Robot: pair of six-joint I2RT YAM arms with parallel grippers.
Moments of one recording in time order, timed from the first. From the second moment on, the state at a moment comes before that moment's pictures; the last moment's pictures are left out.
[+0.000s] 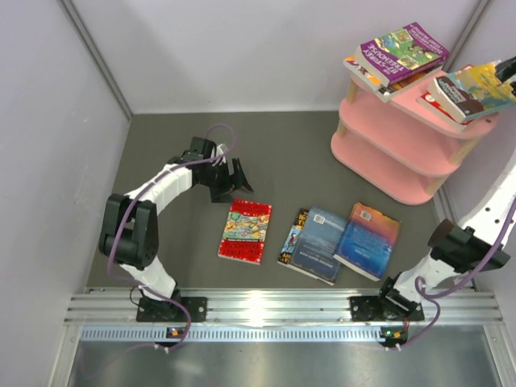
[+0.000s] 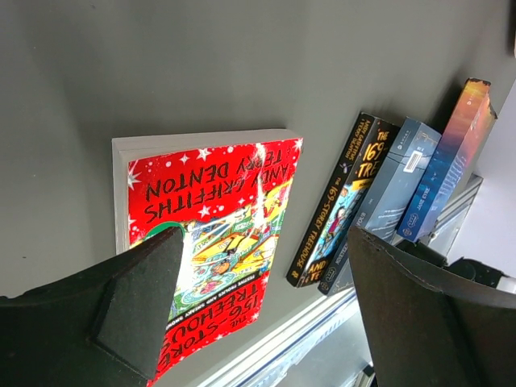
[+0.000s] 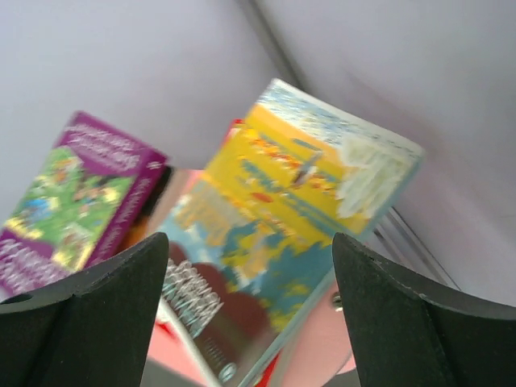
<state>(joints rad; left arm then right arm) -0.27 1.68 1.16 -0.50 0.54 -0.54 -0.63 1.72 2.42 -1.00 -0.26 0.39</state>
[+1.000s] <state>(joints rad) -0.27 1.69 0.96 -0.53 0.47 -0.57 0.53 1.68 0.99 -0.10 -0.45 0.90</state>
